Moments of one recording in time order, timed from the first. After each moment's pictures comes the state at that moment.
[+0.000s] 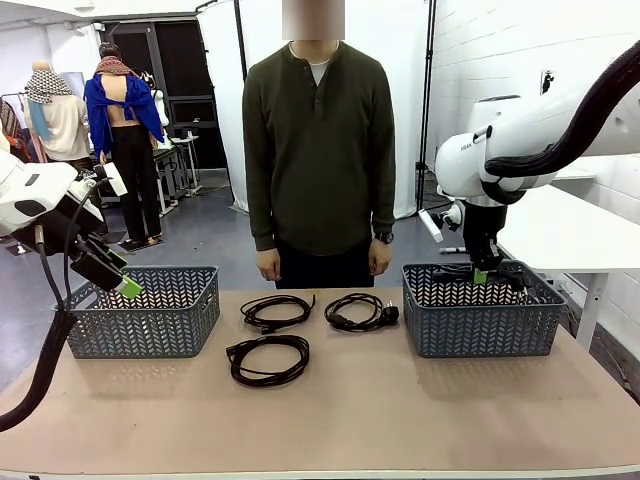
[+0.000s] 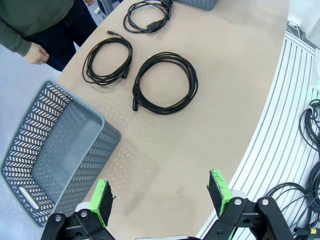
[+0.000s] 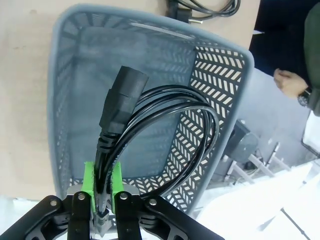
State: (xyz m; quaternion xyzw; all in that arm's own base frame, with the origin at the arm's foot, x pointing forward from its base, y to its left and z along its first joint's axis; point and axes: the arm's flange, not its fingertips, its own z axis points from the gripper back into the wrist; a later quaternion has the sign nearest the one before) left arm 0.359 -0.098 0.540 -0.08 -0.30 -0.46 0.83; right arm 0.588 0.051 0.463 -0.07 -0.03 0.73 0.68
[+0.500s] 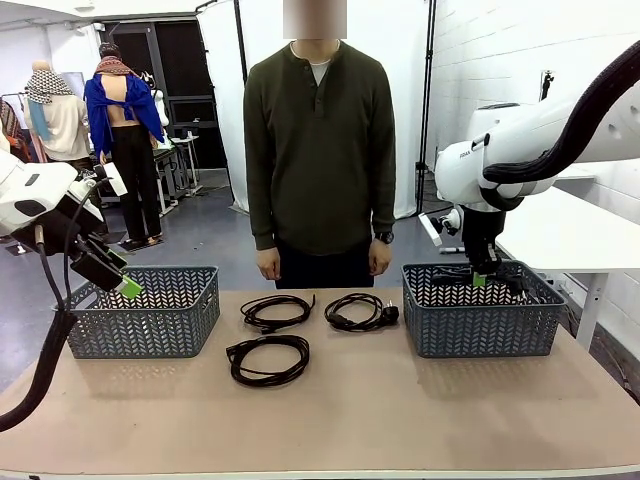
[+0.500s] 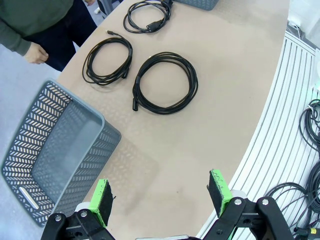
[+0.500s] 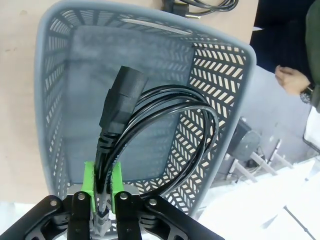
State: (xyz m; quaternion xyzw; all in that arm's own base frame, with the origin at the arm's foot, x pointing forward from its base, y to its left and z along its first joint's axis) left arm 0.359 -0.098 0.540 -0.08 -0.30 -0.46 0.83; right arm 0.594 0.050 0.452 -0.06 -0.03 0.72 0.69
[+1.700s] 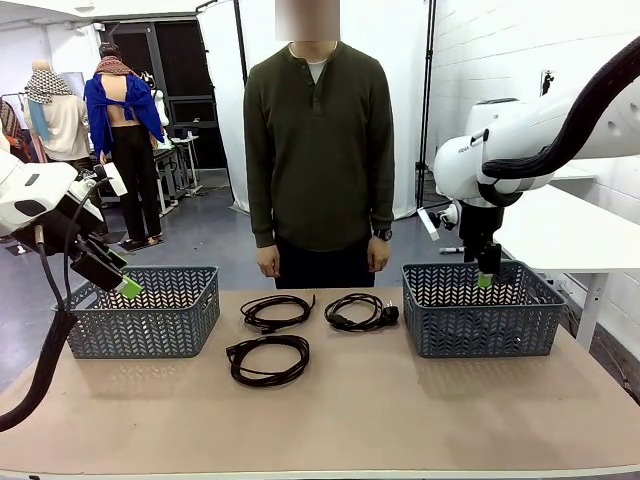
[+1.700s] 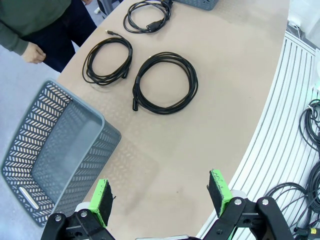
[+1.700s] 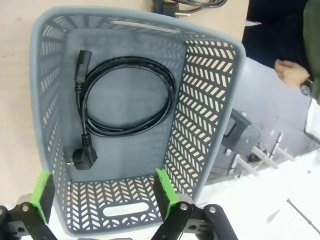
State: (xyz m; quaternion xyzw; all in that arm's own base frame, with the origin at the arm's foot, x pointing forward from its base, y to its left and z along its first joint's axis) left arm 0.359 -0.098 0.540 -0.08 -0.30 -0.46 0.83; right arm 0.596 0.052 0.463 -0.07 -0.03 0.70 0.71
